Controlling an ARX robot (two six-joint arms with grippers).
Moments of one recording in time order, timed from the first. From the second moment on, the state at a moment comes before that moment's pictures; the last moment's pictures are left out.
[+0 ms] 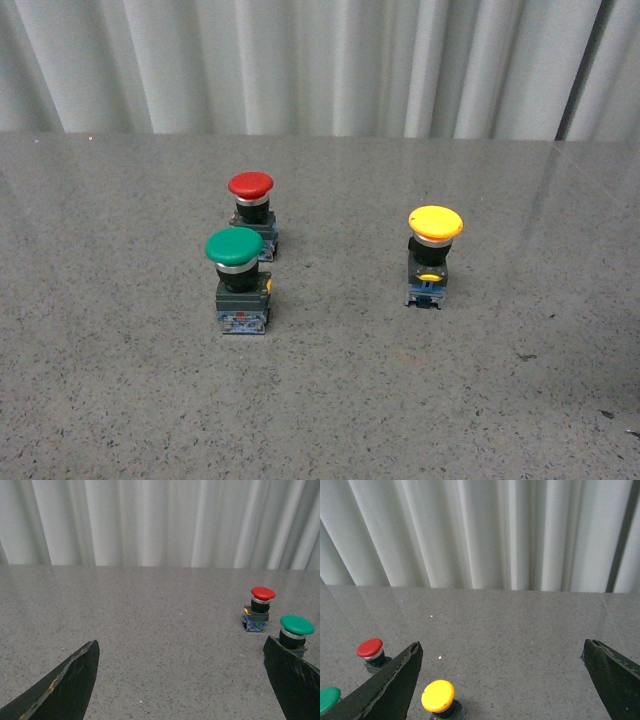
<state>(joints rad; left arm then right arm) 0.00 0.01 0.01 0.00 0.00 0.00 0.26 1.18 0.45 0.71 0.01 0.11</state>
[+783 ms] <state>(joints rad) 0.00 0.01 0.01 0.00 0.00 0.00 0.41 1.64 0.74 0.64 0.08 0.06</state>
